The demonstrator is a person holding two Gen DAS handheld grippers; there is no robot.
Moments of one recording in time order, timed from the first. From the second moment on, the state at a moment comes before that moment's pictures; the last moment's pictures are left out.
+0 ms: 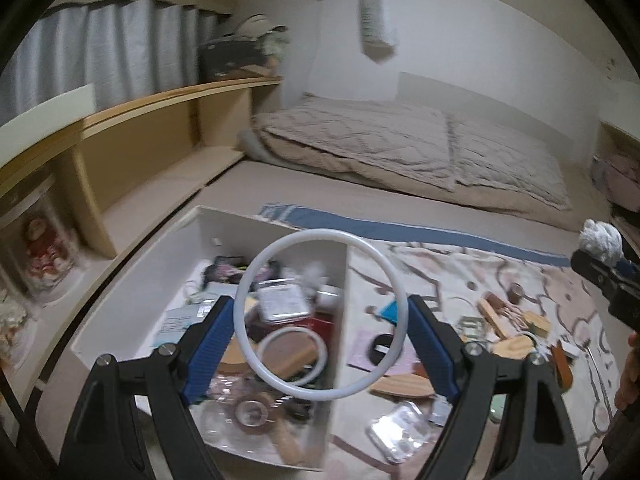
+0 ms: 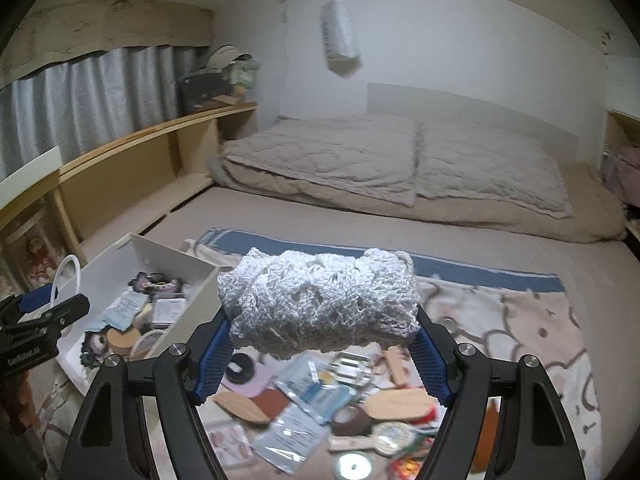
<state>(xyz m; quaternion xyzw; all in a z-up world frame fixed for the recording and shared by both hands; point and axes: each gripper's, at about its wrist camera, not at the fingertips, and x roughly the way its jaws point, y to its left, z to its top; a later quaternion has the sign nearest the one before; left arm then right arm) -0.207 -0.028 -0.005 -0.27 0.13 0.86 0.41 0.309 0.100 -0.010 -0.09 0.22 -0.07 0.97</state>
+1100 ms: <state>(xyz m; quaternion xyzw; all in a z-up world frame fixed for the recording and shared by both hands) -0.335 -0.048 -0.099 -0.44 0.16 0.84 0.26 0.374 0.219 -0.058 -0.11 0.26 0.06 0.96</state>
